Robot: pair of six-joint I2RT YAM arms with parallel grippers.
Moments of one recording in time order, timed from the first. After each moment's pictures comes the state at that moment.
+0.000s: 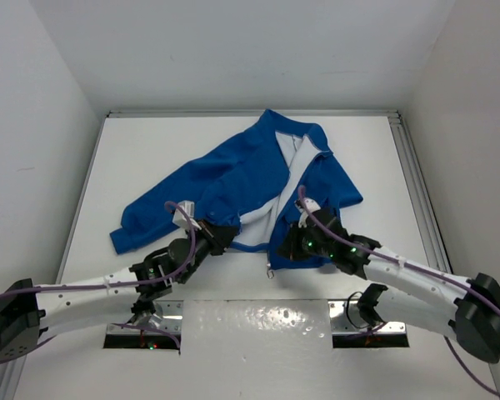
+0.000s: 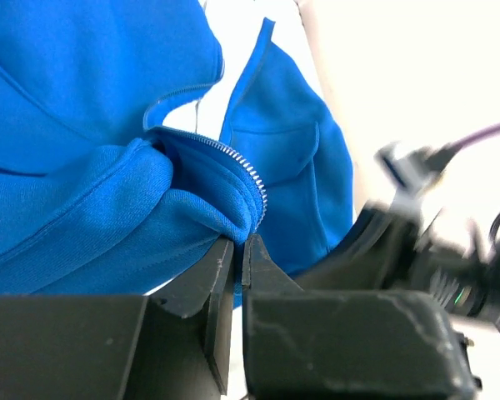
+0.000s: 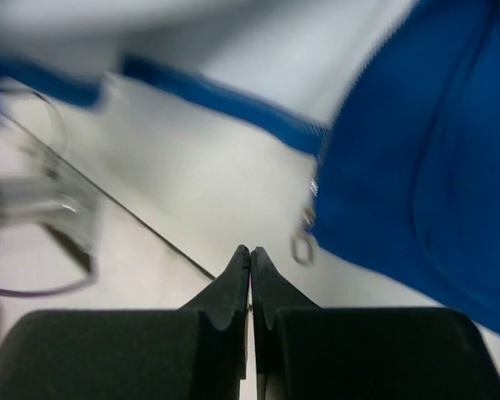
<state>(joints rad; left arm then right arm) -1.07 0.77 0.24 0.36 -0.54 -0.96 0.78 0.98 0.43 -0.09 -0.16 0.74</state>
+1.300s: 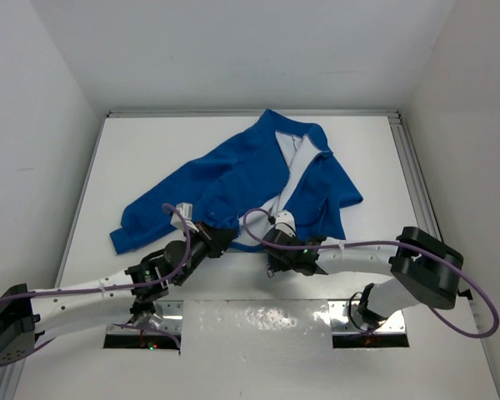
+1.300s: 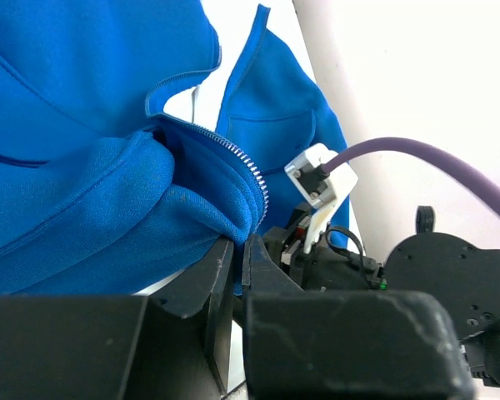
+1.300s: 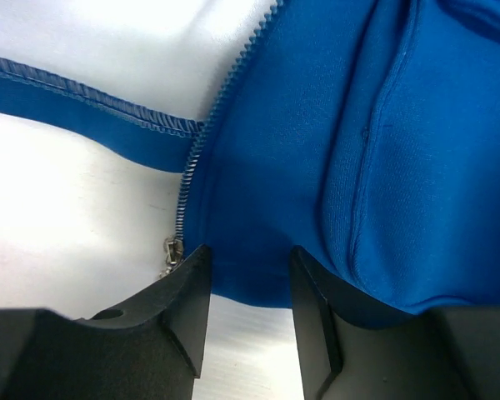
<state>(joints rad) -1.07 0.72 0.24 0.31 -0.52 -0.96 1.07 1.44 0.58 -0.23 0.38 0.70</state>
